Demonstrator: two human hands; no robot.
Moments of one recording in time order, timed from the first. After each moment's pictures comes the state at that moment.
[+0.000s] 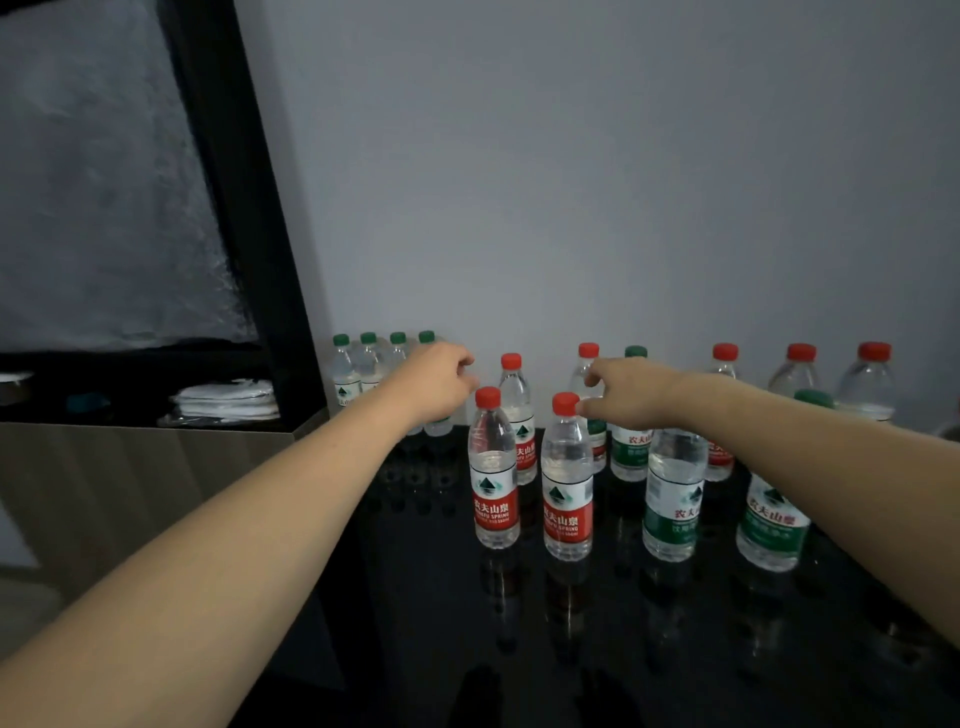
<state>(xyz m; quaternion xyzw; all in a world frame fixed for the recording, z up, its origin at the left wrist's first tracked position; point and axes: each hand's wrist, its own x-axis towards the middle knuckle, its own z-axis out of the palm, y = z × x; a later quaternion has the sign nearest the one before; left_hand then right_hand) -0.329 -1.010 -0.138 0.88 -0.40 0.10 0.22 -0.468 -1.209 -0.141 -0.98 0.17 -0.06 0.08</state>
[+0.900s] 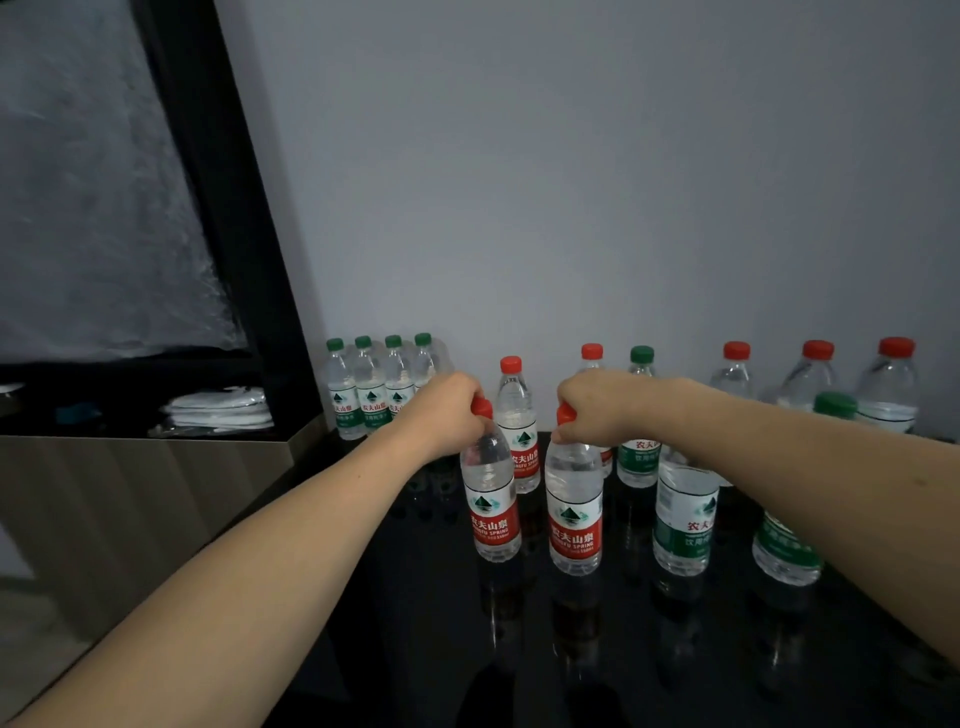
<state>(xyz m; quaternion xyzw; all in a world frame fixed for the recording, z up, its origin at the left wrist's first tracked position) -0.311 -1.034 -0.169 0.90 -0.40 0.08 0.18 -0.427 -1.206 -0.153 -1.00 0.08 -0.02 -0.03</state>
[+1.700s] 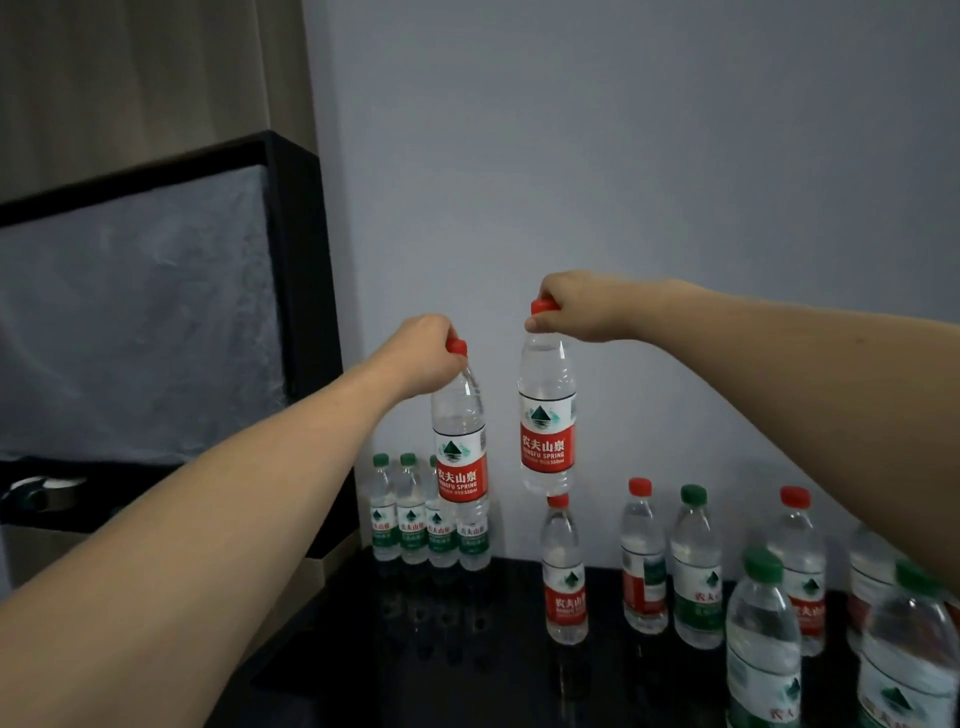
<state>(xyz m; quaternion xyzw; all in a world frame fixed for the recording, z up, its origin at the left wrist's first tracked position) -0.269 -0.989 0.027 0.87 -0.34 0.25 0.24 -0.389 -1.173 0.071 -0.97 0.05 -0.26 0.00</state>
